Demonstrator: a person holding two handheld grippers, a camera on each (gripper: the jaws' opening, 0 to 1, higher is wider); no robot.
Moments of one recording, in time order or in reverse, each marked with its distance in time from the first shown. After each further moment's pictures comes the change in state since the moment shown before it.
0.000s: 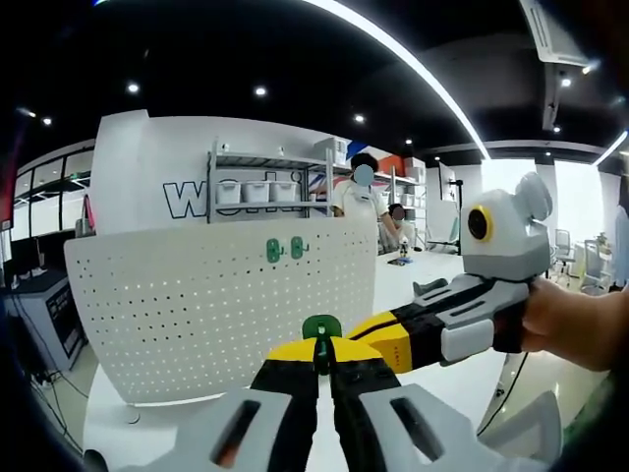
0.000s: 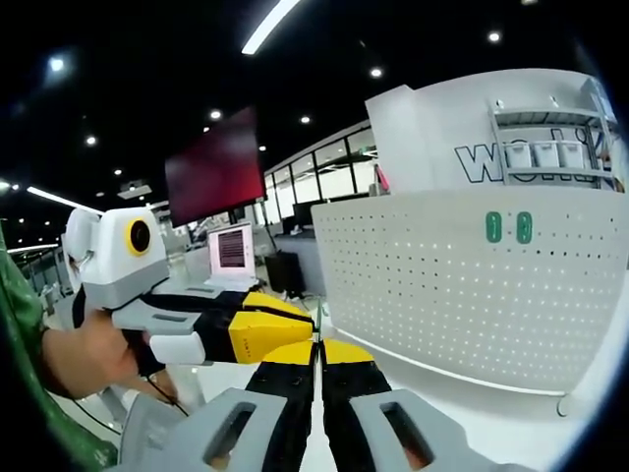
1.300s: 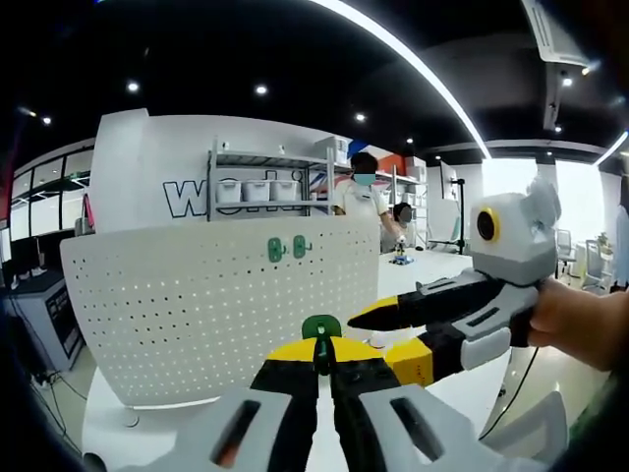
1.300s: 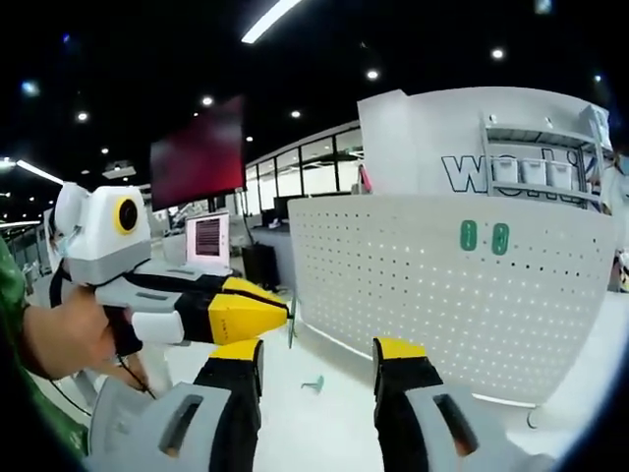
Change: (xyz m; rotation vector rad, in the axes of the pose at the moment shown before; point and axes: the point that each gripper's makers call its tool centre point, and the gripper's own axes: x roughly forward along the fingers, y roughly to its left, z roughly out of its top) left arm 0.013 0.006 -0.001 0.000 0.005 0.002; right arm -0.004 -0.028 -0.005 -0.084 0.026 -0.096
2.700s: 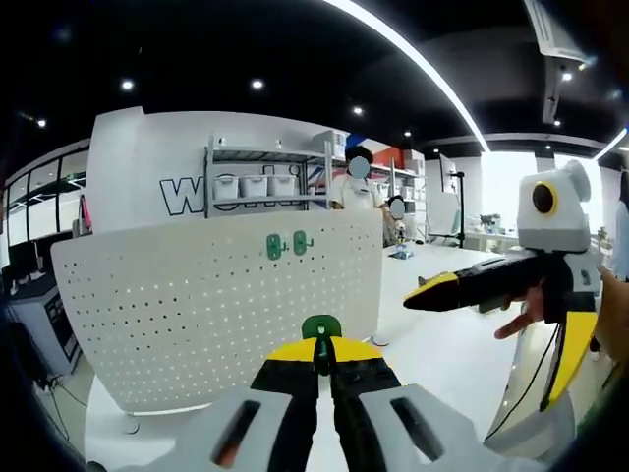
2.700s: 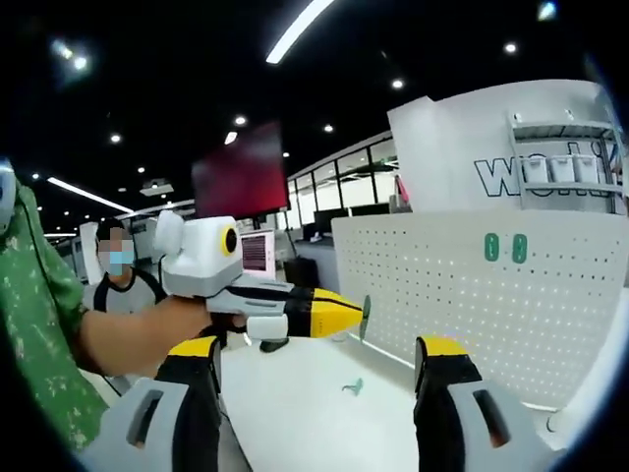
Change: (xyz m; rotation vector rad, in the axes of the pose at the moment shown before) left arm 0.022 0.004 0.000 0.015 0.022 -0.004; right arm -0.049 0.033 0.017 0.024 -0.057 0.188
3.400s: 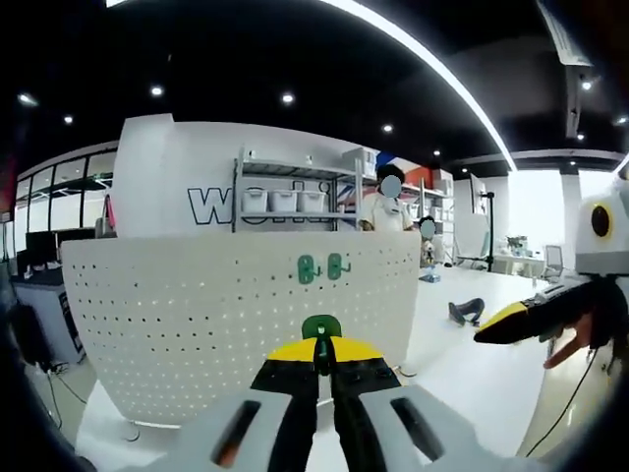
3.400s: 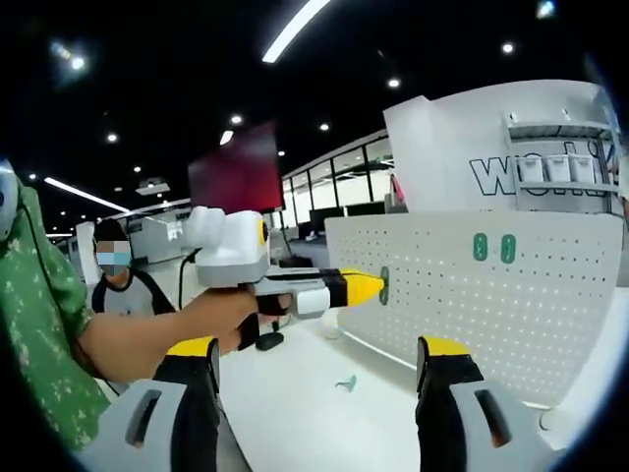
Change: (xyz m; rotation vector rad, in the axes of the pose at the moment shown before) left arm 0.043 0.033 0.021 -0.047 -0.090 0.135; right arm -0.010 -0.014 0.004 0.011 0.000 -0.022
